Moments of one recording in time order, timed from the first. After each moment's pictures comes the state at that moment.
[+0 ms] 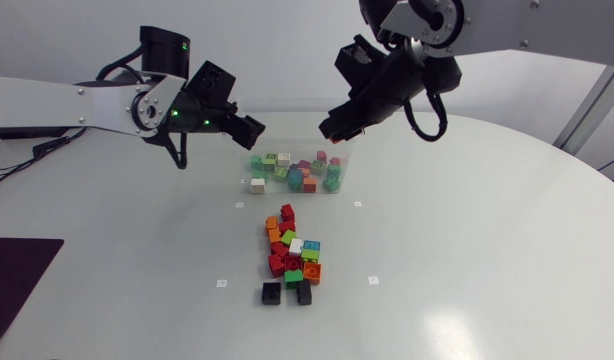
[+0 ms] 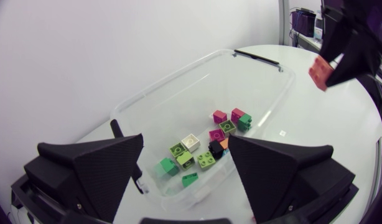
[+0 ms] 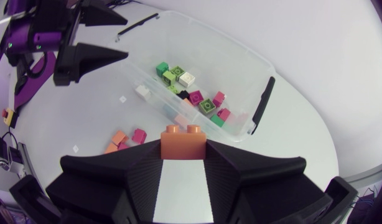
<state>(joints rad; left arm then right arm) -0.27 1.81 1.28 0.01 0.22 0.39 0.47 1.83 1.66 -0.75 -0.05 -0.18</state>
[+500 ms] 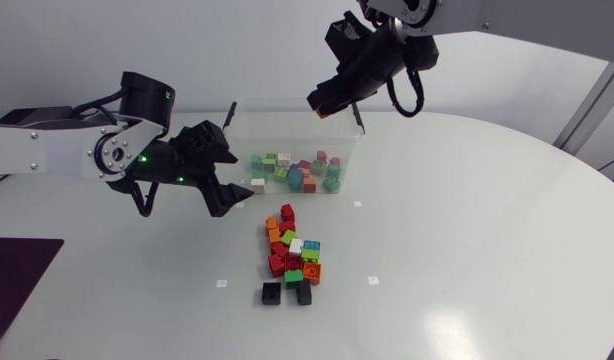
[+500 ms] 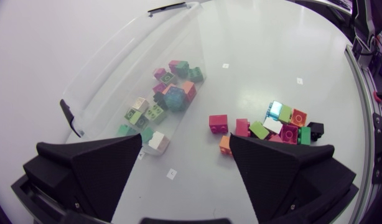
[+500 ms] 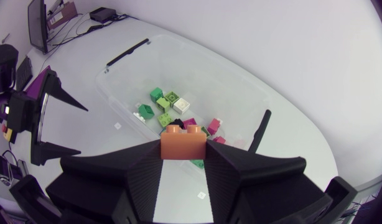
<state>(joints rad) -0.26 1.65 1.01 -0.15 0.38 0.79 0.45 1.99 1.90 -0.74 -0.09 -0.18</state>
